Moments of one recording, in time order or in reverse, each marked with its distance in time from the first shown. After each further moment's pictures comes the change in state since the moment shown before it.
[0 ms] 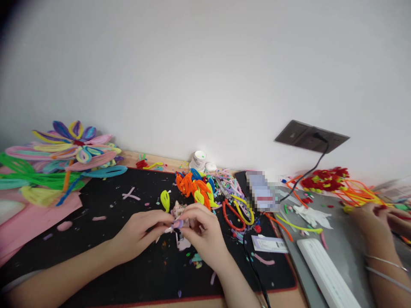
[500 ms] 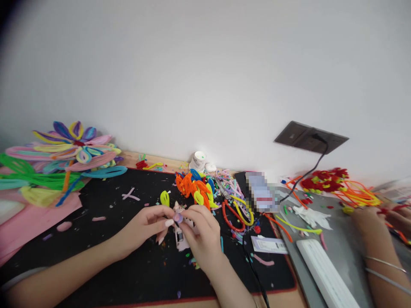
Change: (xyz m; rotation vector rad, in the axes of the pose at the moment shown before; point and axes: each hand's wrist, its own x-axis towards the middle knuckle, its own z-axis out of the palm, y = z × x) left_hand 0.015 0.005 0.008 -0.679 -0.055 -0.618; right_hand -0.001 0.000 0.011 -0.366 0.190 -0.338
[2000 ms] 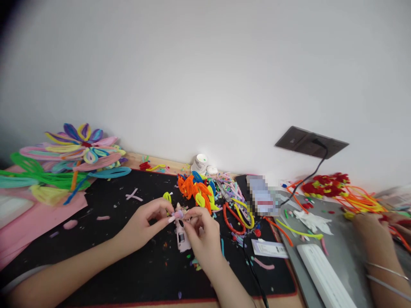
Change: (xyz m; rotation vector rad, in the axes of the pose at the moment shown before) left_hand -0.003 0.006 -0.005 0.459 0.211 0.349; right_hand -0.012 0.006 0.005 0.161 -0.063 0.389
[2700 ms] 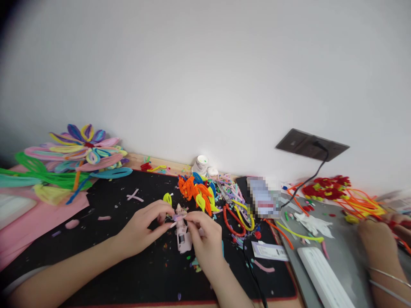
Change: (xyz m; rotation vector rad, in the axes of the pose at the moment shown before) left_hand -0.005 -0.008 -0.004 0.343 -0.002 0.408; right_hand 0.003 -0.006 -0.004 -0.057 0.045 -0.160
